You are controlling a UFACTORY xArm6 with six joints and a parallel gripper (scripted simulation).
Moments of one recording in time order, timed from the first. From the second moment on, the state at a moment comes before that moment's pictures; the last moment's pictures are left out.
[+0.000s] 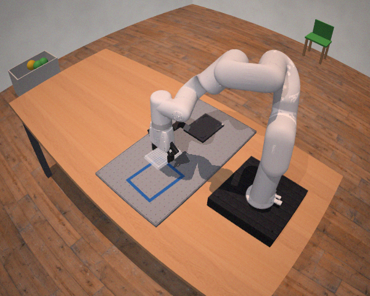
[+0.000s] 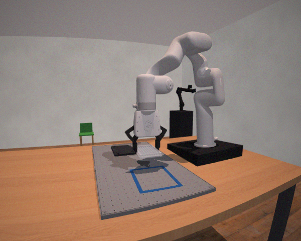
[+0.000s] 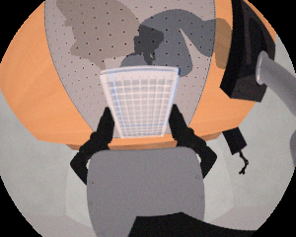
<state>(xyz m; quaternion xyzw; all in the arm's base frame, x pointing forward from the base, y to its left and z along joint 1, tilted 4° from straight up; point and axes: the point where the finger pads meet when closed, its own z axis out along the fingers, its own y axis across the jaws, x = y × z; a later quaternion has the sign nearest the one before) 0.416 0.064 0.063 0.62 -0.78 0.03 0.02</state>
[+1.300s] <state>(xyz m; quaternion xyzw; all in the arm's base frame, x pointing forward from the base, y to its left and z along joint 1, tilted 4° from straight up) 0.420 0.124 0.057 0.62 -0.78 0.03 0.02</state>
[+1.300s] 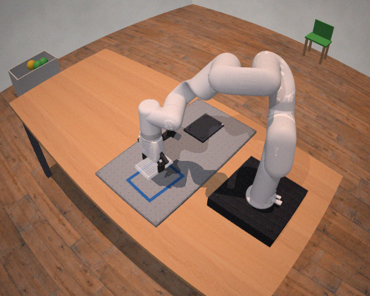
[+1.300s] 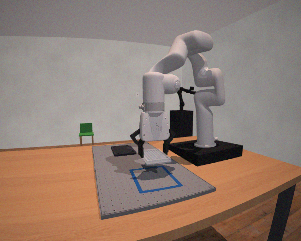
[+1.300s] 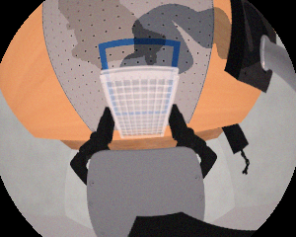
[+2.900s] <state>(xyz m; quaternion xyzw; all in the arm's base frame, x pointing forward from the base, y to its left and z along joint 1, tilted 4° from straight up) 0.420 0.120 0.013 0.62 -0.78 0.03 0.02</state>
